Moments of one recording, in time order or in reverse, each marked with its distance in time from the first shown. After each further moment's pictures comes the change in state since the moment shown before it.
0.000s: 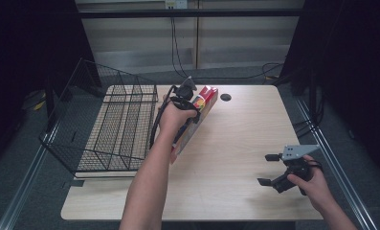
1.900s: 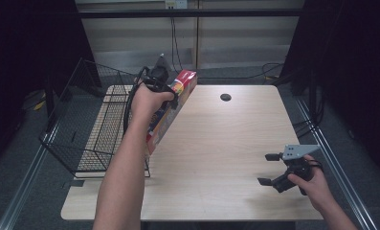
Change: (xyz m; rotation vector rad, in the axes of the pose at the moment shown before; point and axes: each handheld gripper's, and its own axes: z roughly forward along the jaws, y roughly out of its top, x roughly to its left) left arm 0.036 -0.005 -0.092 -0.022 0.055 -0.094; right arm 0.001 0.002 -0.001 -0.014 -0.003 -0.001
